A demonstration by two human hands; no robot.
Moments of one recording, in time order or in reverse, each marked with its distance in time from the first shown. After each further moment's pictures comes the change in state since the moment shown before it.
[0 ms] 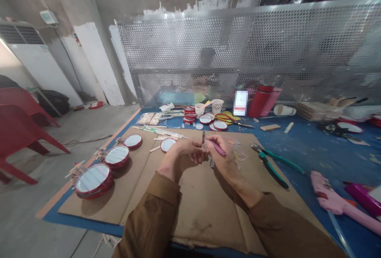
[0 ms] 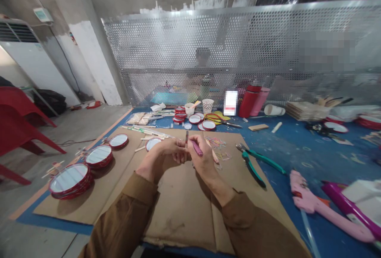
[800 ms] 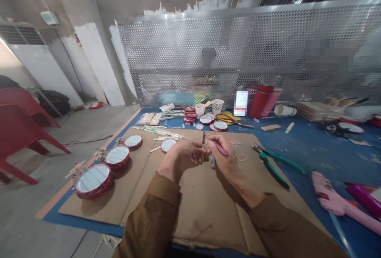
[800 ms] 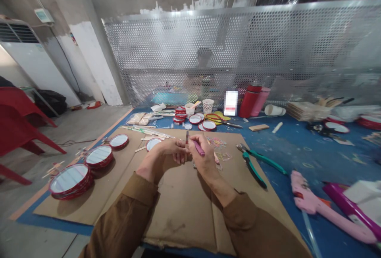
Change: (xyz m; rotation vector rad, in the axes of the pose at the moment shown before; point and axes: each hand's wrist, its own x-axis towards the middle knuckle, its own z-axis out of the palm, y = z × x) left_hand 0.000 0.001 0.000 0.000 -0.009 0.014; right_hand 0.000 0.001 -0.001 0.003 0.001 0.010
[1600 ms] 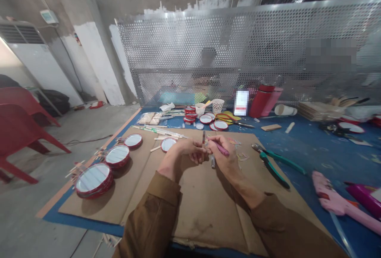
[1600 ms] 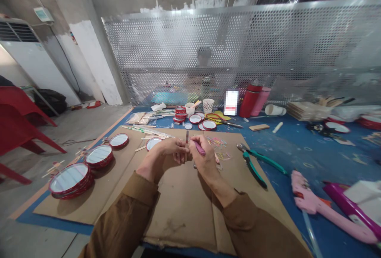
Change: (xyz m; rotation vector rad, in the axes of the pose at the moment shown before) left_hand 0.004 -0.004 -0.002 -0.025 -0.016 0.001; right_hand -0.001 -0.005 0.000 0.013 0.013 0.015
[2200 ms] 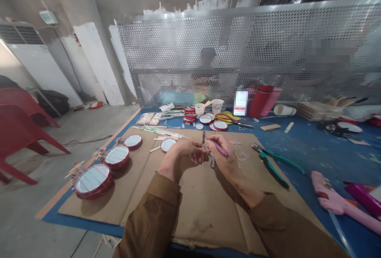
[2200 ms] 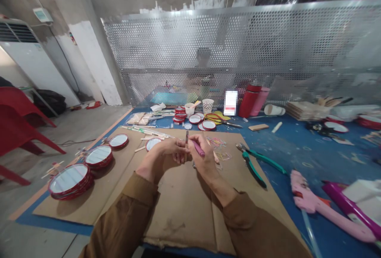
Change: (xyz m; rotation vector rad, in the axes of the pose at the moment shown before) left_hand -0.005 0.004 0.002 0.027 0.020 -0.009; right_hand 0.001 0.000 -0.001 0.027 -0.027 -0.015
